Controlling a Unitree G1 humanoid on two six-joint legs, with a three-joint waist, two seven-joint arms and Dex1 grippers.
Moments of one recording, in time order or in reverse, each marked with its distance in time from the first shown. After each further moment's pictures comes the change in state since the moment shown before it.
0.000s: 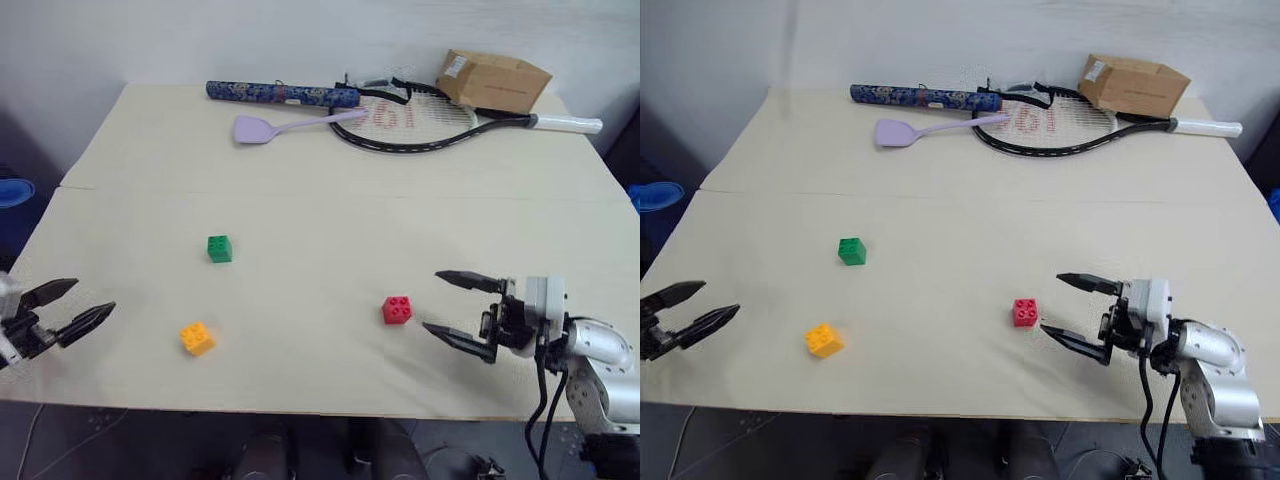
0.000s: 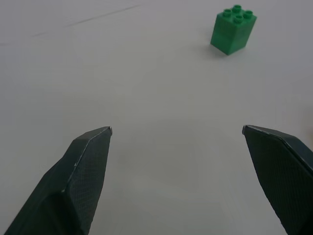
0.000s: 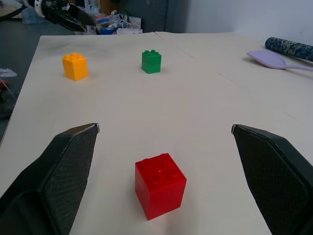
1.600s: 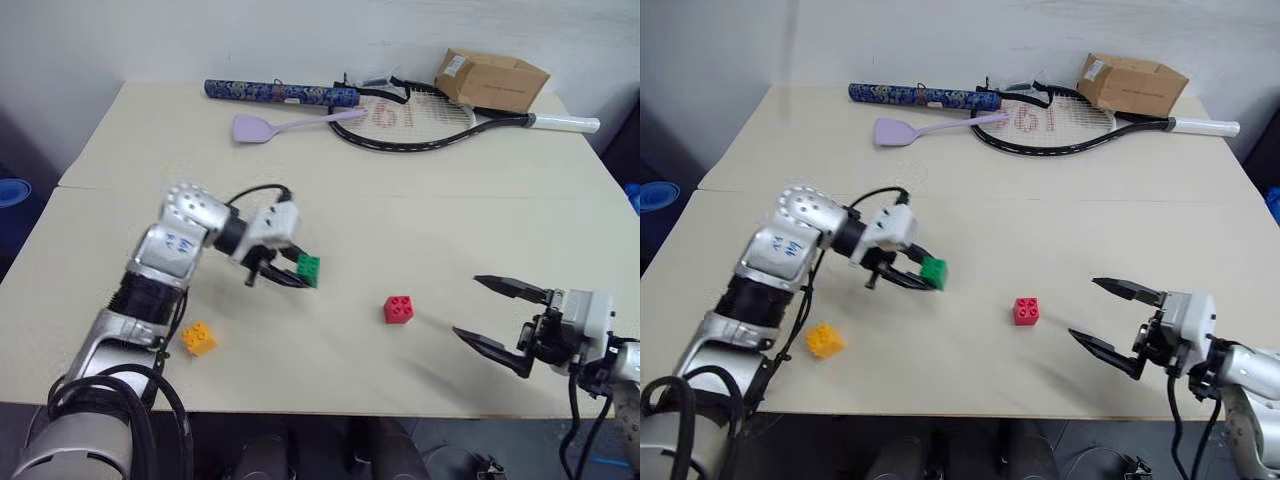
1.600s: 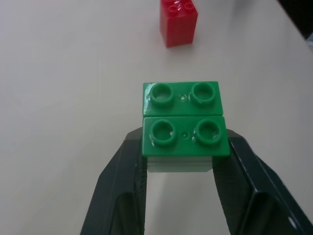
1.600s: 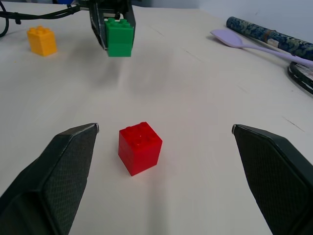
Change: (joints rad) left arm -0.788 -0.325 -0.881 -0.144 0.452 0.166 -0.353; right arm 0.208 -0.082 -0.172 -0.144 0.010 0.004 -0.101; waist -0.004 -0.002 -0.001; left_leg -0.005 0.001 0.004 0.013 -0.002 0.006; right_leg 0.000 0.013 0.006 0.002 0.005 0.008
